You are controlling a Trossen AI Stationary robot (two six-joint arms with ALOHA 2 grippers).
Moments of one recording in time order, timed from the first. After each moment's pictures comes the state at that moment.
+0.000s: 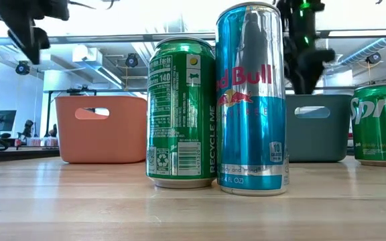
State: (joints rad) left arm -0.01 0.86 1.03 -1.35 0.04 -0.50; right arm -0.43 1.49 1.29 -1.27 0.13 -0.33
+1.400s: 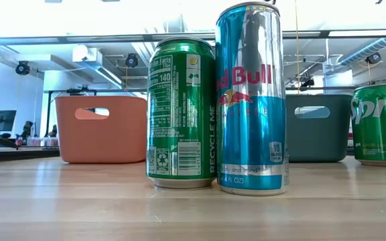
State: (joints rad) left arm -0.93 1.54 1.66 -1.53 0.01 -1.16; right arm 0.49 1.54 1.48 -0.91 0.34 0.49
